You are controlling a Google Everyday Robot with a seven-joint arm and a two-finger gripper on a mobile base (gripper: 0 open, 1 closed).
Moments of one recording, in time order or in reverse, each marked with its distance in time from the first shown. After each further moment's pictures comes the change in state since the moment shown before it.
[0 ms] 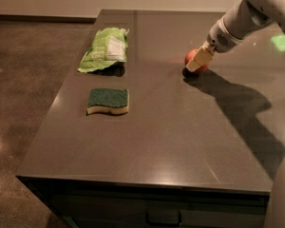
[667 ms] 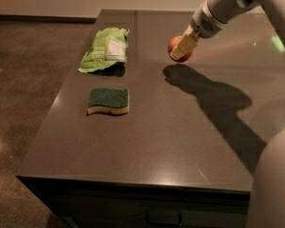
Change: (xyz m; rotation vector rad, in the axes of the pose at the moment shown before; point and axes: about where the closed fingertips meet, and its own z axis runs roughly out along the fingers) arm -0.063 0.019 -0.009 -0.017 -0.055 -0.125
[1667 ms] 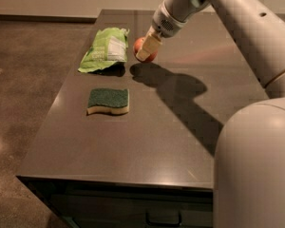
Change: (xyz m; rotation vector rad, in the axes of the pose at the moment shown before) arm -0.083 0.041 0.063 -0.111 -0.029 -0.148
